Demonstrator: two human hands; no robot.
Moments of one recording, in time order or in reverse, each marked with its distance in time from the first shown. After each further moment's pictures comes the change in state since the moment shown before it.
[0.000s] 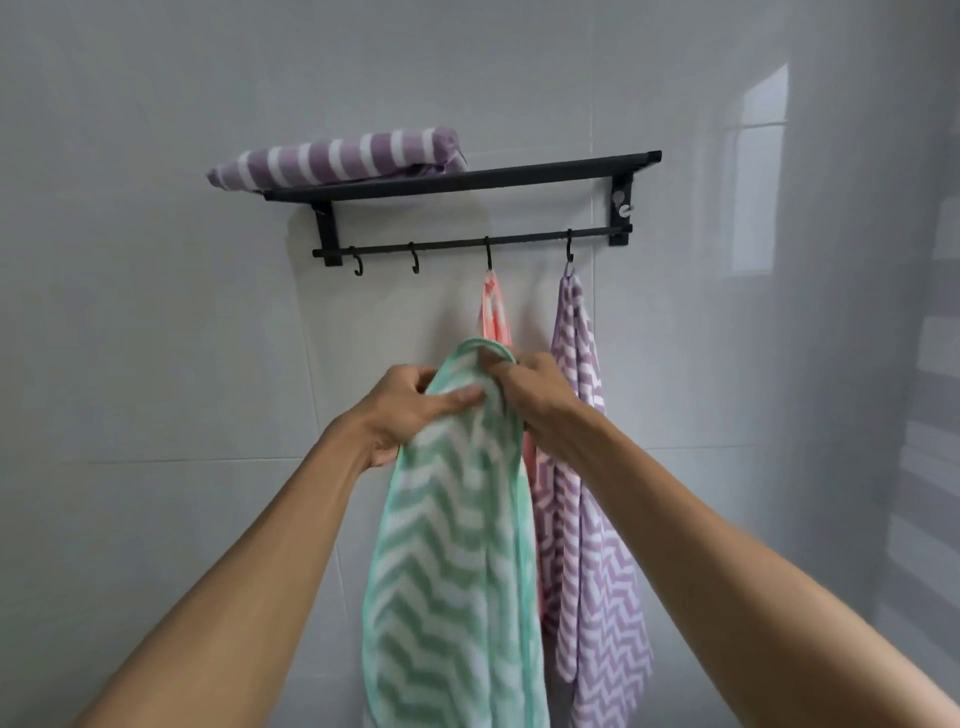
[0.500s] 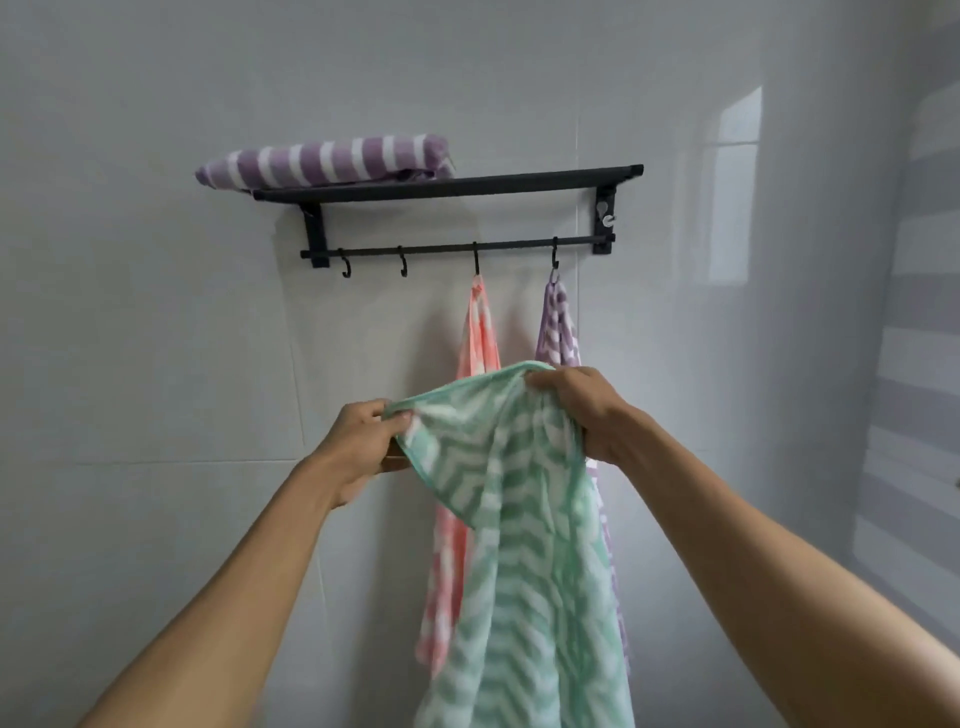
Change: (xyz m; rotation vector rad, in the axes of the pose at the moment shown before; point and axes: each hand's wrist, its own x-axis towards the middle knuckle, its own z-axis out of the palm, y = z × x) left_hand -0.003 -0.042 -0.020 0.010 0.218 -0.067; right_hand -0.009 0.001 -0.060 0.070 0.048 0.191
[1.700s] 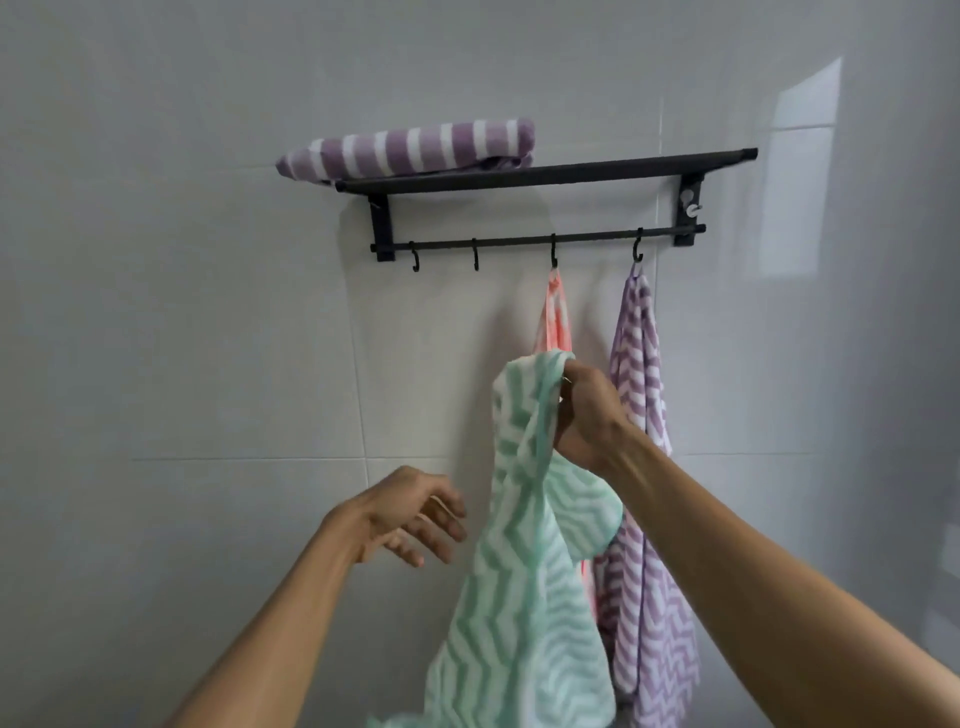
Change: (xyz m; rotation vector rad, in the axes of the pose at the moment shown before) left_hand -0.002 -0.048 -0.095 0.264 -0.364 -0.303; right_hand 0.040 0.024 0.130 0.520 0.017 0.027
